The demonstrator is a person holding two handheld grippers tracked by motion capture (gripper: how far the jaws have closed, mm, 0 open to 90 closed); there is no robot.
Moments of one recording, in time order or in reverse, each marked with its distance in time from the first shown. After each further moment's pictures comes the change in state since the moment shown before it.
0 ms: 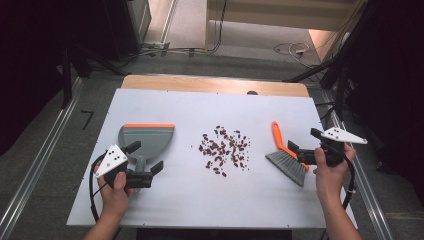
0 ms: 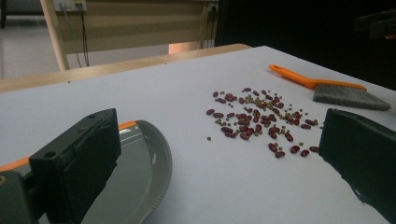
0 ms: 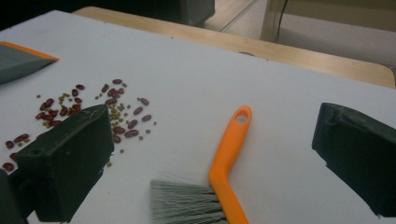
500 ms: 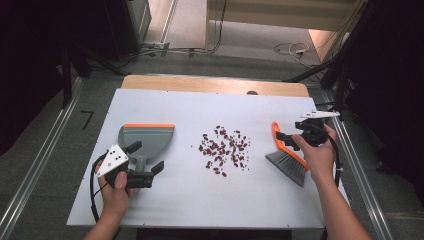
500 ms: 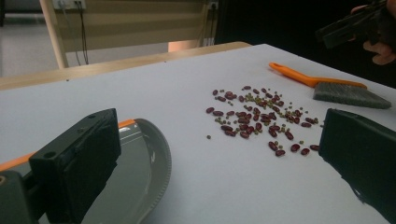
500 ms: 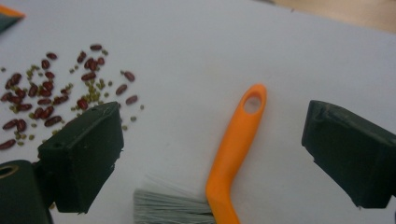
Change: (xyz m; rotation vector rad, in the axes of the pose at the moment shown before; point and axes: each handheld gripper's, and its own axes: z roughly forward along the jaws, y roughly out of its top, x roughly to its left) left arm 0.000 -0.001 0.002 0.008 -0.002 -0.003; right arm -0.012 0.024 0.063 0.280 0.041 0.031
